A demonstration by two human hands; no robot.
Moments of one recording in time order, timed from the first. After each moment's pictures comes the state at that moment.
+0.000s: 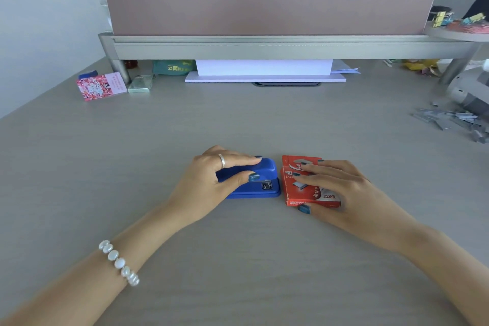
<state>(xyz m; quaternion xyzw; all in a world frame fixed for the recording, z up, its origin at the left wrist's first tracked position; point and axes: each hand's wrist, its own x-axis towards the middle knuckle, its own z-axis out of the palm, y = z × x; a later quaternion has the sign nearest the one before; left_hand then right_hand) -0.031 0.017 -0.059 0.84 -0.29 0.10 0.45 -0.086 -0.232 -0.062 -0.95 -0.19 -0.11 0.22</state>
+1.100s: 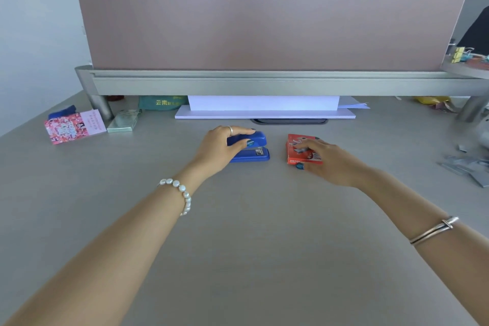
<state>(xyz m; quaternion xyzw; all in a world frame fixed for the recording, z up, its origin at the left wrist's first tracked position) 0.191 -0.022 -0.058 0.86 -0.24 0.10 0.43 0.128 -0.264 -0.044 -0.98 -0.07 -0.04 0.20</state>
